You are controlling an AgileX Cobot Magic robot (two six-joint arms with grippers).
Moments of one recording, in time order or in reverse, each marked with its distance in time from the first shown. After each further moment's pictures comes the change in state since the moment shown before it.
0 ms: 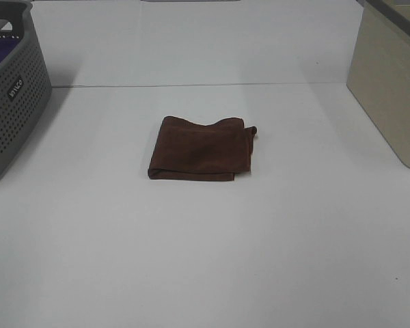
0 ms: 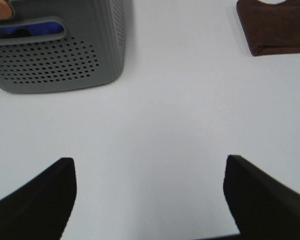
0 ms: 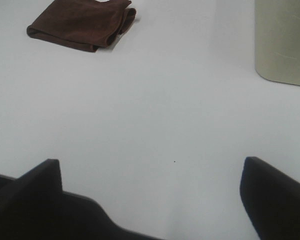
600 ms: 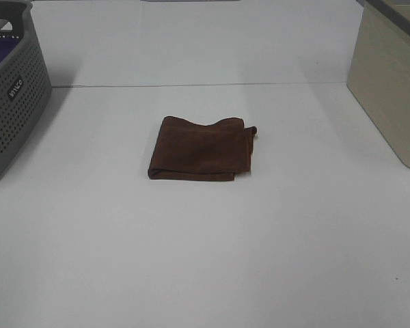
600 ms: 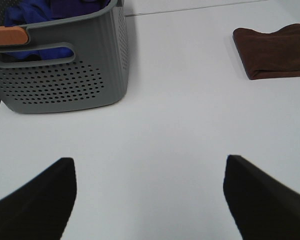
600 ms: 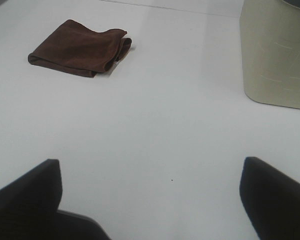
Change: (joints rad) left arm 0.001 -0.095 0.000 0.000 0.001 0.000; right arm -0.027 -0.114 0.000 0.016 0.000 0.000
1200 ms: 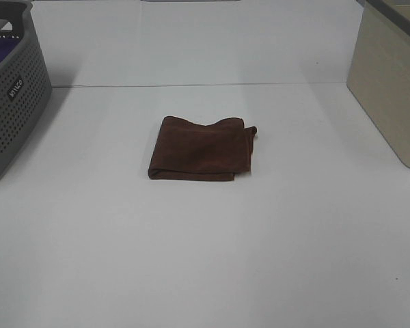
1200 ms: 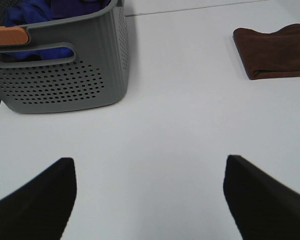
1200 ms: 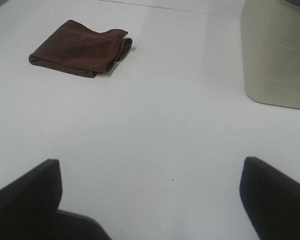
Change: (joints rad) left arm 0.000 0.000 0.000 0.000 0.000 0.000; right arm 0.000 0.000 0.000 0.003 0.000 0.000
